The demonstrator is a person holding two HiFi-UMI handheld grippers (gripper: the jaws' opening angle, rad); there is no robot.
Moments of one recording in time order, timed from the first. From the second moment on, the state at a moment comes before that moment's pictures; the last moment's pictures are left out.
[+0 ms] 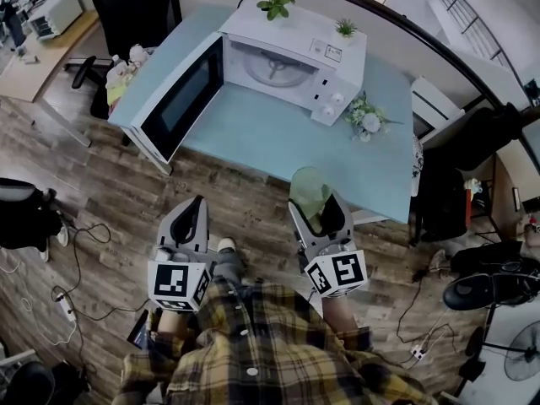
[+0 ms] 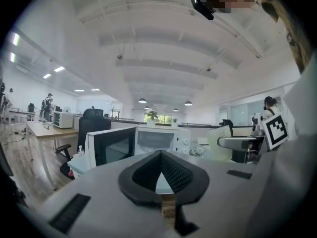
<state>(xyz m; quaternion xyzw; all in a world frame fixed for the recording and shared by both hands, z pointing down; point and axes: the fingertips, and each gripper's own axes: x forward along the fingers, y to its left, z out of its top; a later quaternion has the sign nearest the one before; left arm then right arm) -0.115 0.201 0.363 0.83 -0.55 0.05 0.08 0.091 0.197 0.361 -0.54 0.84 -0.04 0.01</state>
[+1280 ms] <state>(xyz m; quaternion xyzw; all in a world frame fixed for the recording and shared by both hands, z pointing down) -0.175 0.099 0.404 0.86 -0.50 0.06 0.13 0.017 0.086 0.392 -0.58 0.81 -0.07 -0.02</state>
